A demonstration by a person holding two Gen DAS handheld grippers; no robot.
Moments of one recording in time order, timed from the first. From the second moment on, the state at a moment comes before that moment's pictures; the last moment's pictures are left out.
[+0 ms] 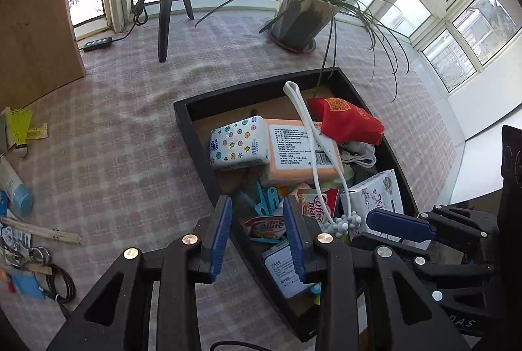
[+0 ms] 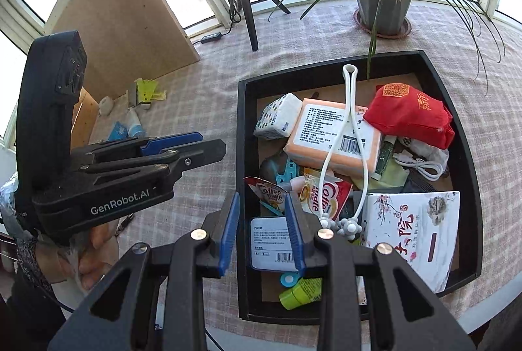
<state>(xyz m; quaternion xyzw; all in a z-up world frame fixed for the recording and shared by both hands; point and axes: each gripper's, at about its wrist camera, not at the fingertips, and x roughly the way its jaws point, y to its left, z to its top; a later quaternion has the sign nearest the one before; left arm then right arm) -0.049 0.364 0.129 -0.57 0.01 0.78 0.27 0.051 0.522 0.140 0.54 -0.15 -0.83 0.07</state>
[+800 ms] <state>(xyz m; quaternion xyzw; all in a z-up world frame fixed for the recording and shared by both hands) -0.014 0.050 0.070 -0.61 -0.09 0.79 0.02 -0.029 0.313 0.095 0.59 -0.02 -0.76 0.26</state>
